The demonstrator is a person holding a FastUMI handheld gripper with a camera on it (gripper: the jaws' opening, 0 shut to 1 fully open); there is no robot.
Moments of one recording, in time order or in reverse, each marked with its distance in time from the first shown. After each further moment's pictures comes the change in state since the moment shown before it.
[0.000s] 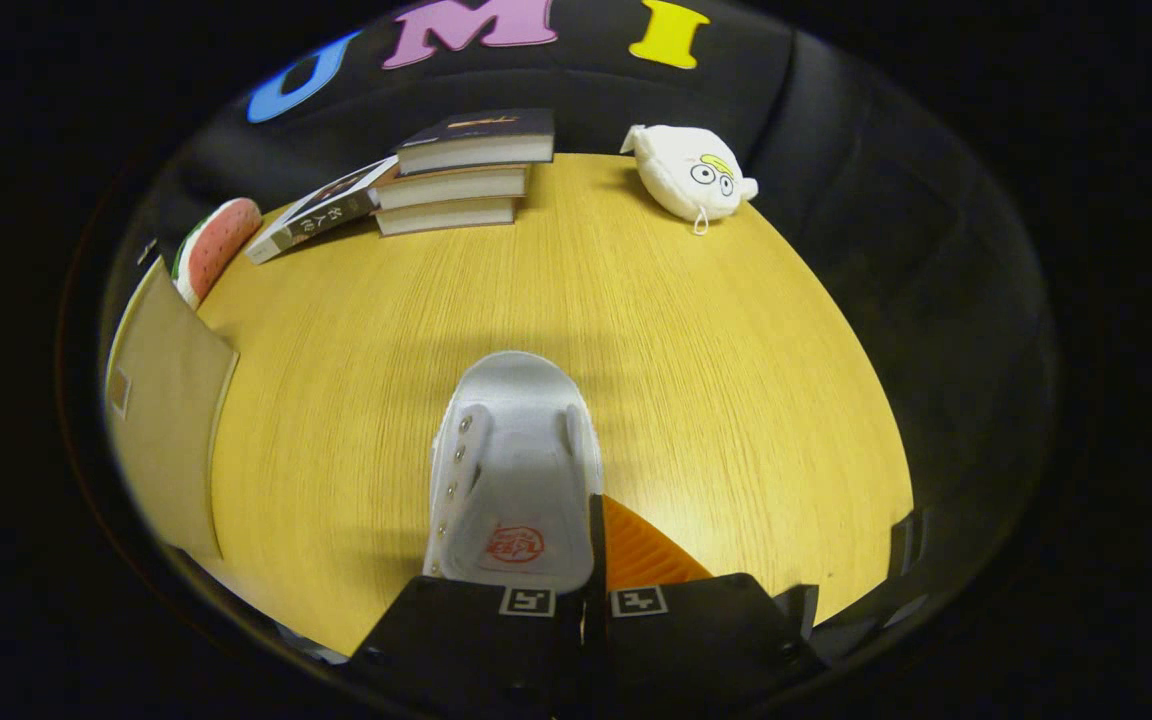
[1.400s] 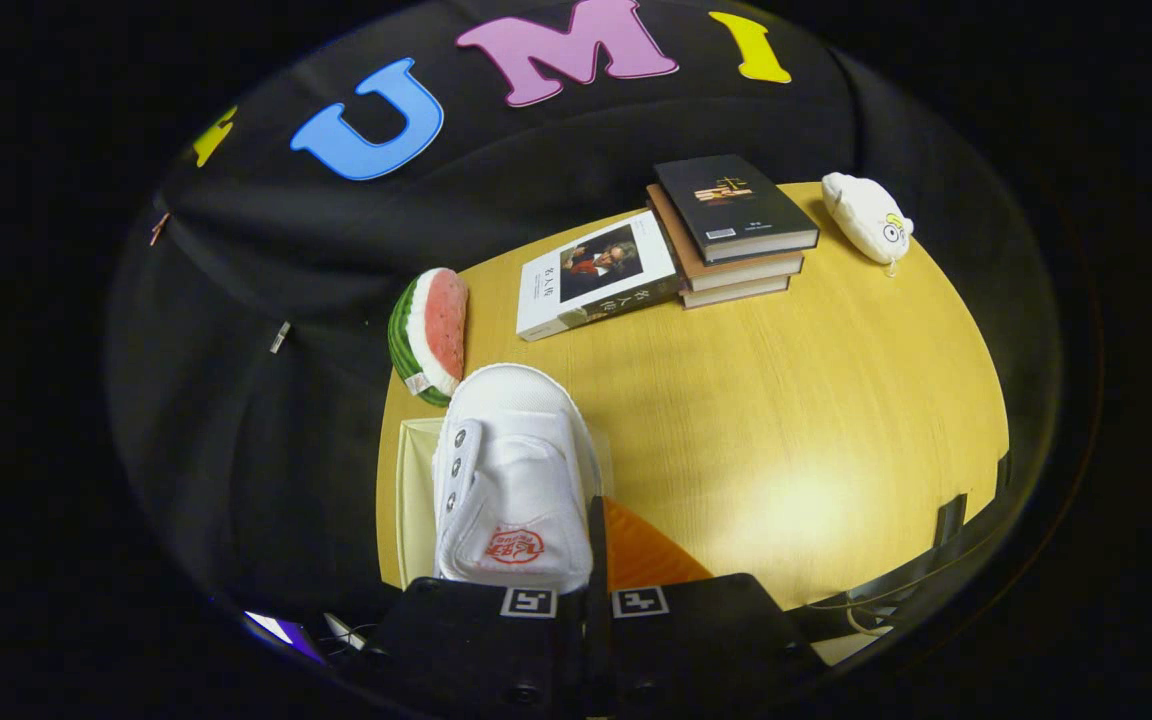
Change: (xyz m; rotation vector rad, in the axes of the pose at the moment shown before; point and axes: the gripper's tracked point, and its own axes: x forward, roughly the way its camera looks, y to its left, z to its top) arm -0.181 0.320 0.102 0.106 0.093 0.364
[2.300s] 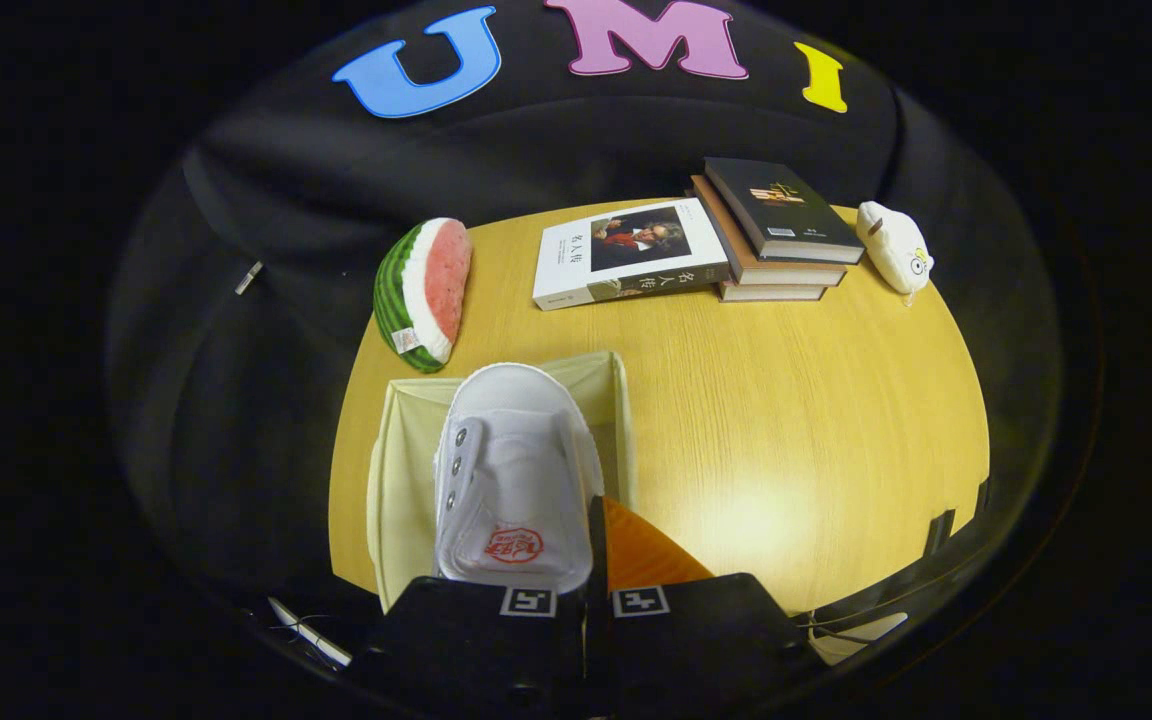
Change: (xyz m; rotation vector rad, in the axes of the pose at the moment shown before) arm 0.049 0.034 -0.023 -0.136 -0.002 -0.128
